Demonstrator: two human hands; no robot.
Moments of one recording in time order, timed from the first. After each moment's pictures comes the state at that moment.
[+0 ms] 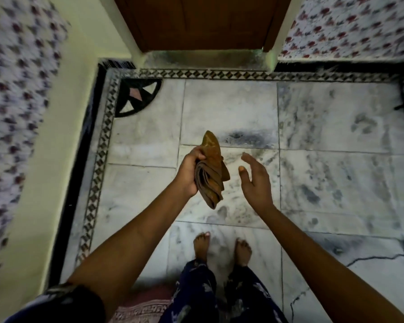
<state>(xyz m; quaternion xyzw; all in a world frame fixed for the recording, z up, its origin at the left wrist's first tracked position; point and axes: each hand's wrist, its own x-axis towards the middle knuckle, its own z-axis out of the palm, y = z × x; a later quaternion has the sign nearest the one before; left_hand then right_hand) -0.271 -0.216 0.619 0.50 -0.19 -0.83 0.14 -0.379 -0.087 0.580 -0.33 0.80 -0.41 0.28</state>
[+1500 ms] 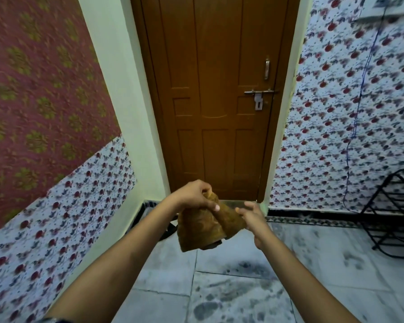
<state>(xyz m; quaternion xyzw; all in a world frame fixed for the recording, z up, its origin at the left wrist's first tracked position) -0.177 -0.211 0.984 0.35 -0.86 -0.36 -0.01 -0.311 -0.102 0.899 -0.19 0.70 -0.56 0.40</state>
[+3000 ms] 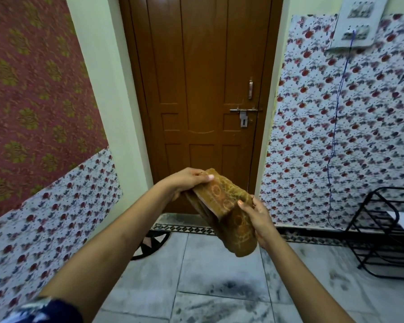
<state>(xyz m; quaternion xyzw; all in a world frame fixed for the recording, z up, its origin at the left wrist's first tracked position) -0.241 -0.207 1.025 0.34 -0.79 -0.51 0.09 -0.389 -0.064 0.928 -0.29 0.59 -0.66 0.37</state>
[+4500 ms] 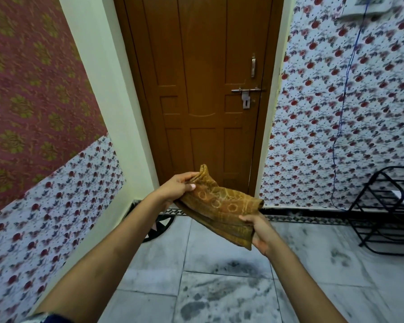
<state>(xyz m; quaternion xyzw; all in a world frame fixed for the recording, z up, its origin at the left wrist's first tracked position) -0.219 -0.218 0.966 0.37 -0.73 -0.55 0.13 -0.377 -0.053 0.886 -0.09 0.52 -0.66 0.53</state>
